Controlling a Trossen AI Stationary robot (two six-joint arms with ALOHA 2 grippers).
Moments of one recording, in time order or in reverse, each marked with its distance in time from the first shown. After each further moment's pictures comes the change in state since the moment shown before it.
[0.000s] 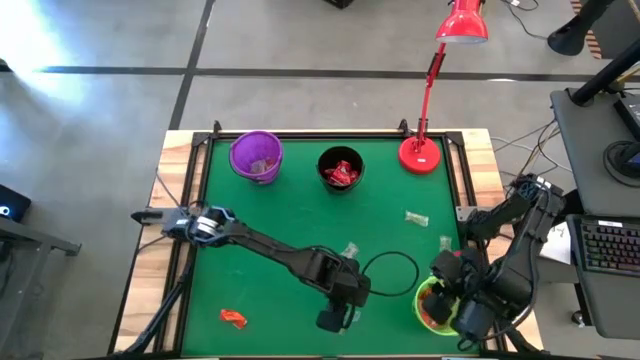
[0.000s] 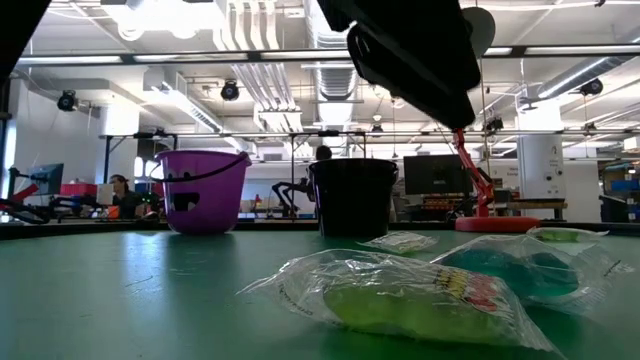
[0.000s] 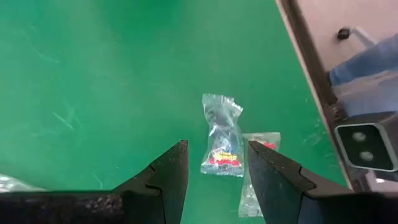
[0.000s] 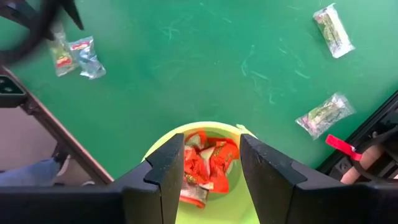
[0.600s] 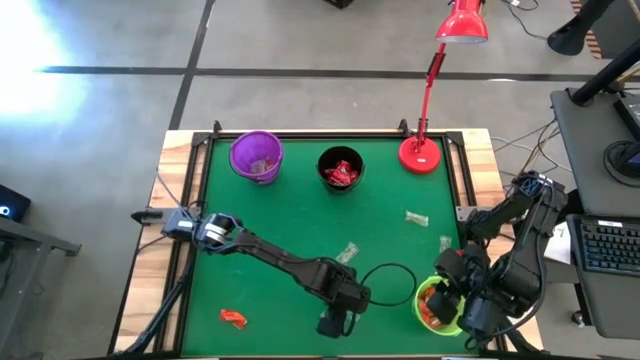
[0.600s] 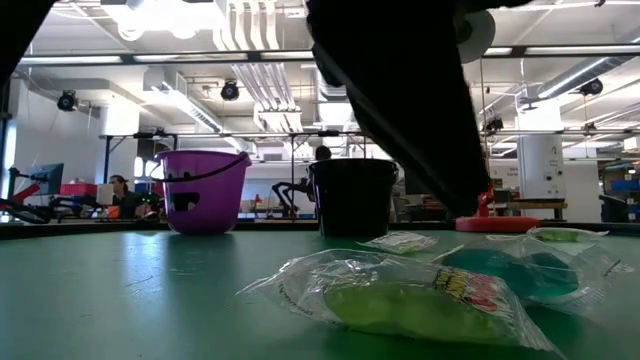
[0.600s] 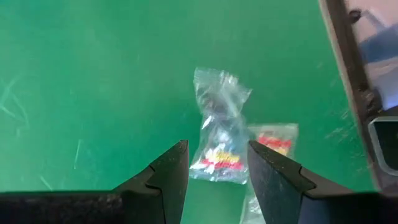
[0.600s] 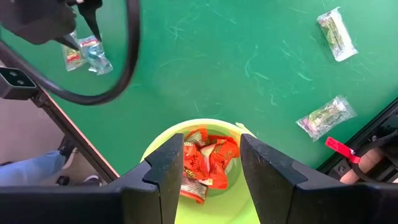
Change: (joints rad) left arm -0.023 0.094 0.007 0.007 -0.001 -0.045; right arm 0.016 -0.035 0.000 0.002 0.006 -0.017
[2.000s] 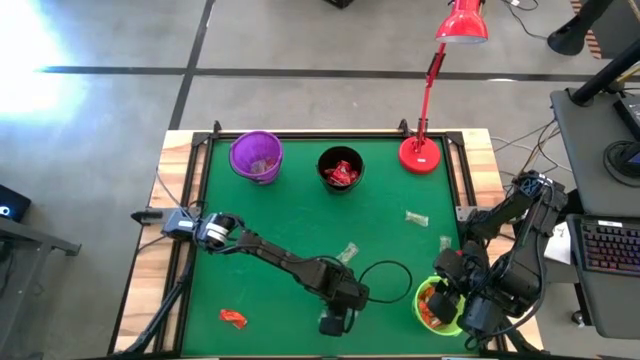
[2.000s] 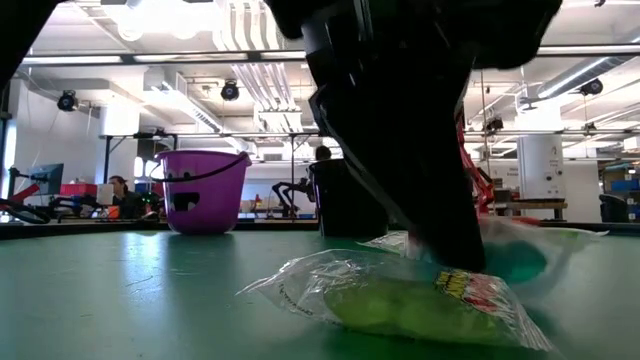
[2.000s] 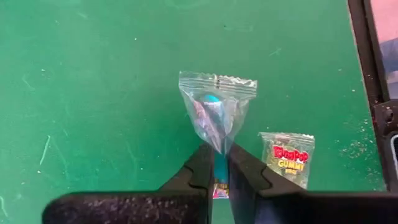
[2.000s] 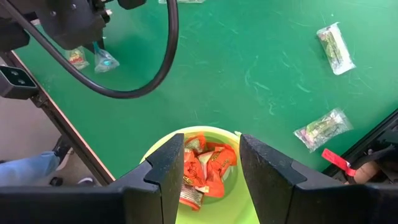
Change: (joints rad) left arm 0.010 0.003 -0.103 0.131 0.044 -0.087; right arm 0.000 0.000 0.000 -0.001 0.028 -0.045
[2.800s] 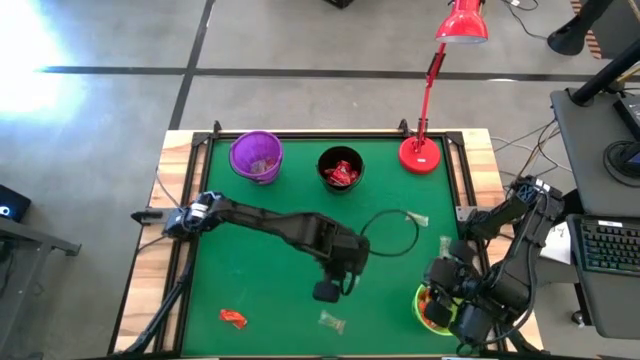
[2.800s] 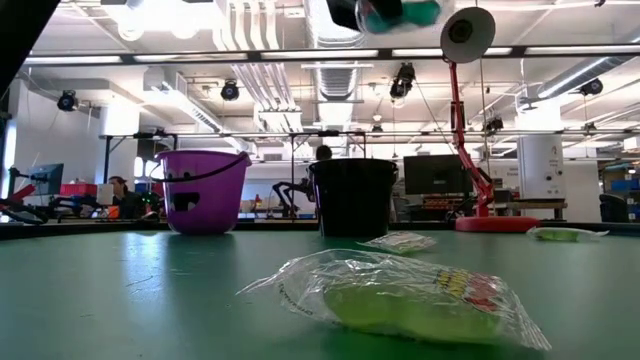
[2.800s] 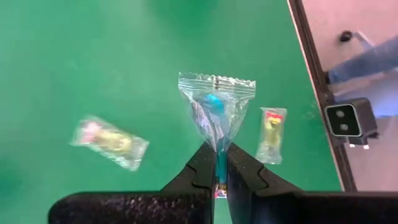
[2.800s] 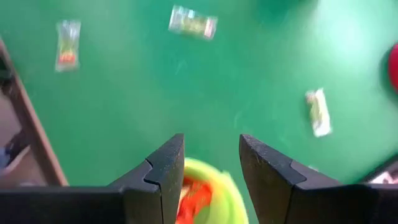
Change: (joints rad) left arm 0.121 -0.181 0.269 -0.448 -0.011 0.175; right arm -0.007 0.055 0.000 0.008 0.112 -0.243
